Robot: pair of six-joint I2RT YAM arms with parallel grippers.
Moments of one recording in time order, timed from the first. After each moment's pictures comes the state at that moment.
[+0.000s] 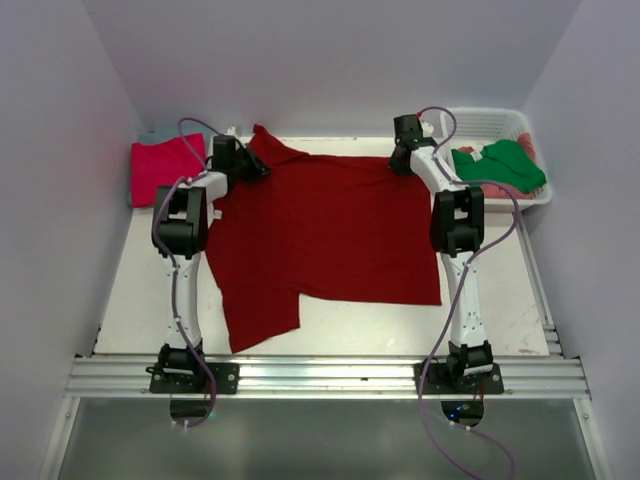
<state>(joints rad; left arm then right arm) -0.07 2.42 1.72 0.12 0.36 -0.63 0.17 2.56 2.27 -0.62 0.27 0.58</state>
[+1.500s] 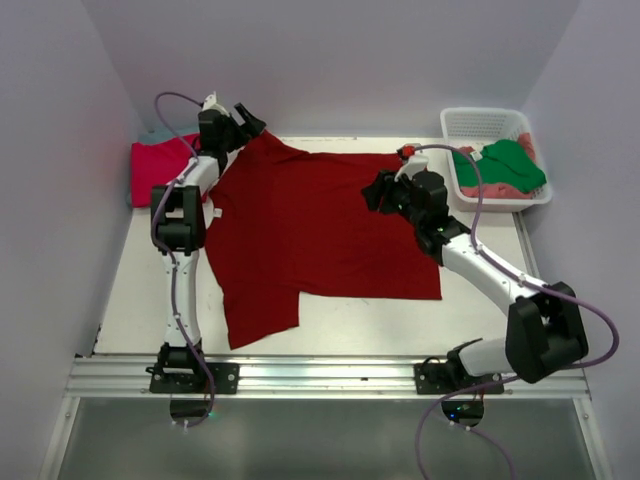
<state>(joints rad) -0.02 2.50 2.01 0.19 0.27 -0.64 0.41 1.40 0.93 0.23 -0.06 0.33</state>
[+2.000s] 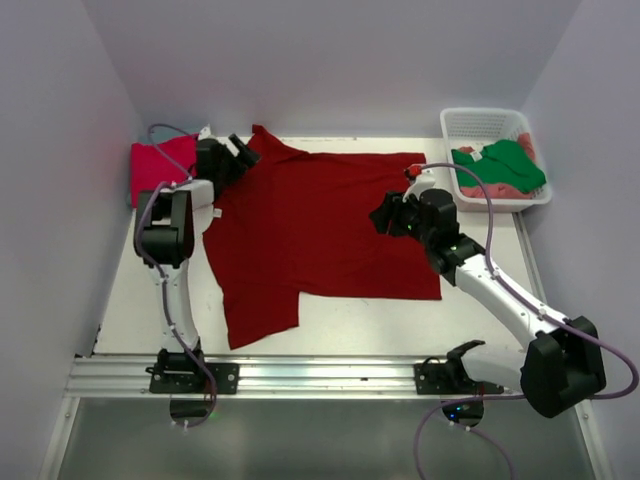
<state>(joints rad) -0.02 2.30 1.60 0.30 0.20 -0.69 0.41 1.20 0.79 0.03 -0.08 0.34</state>
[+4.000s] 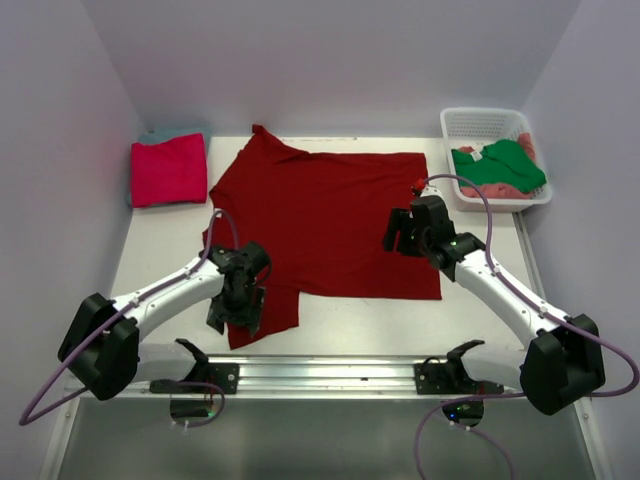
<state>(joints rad) -0.63 1.27 0.76 -1.11 -0.02 -0.57 0.42 1.20 0.84 -0.41 0.12 0.49</state>
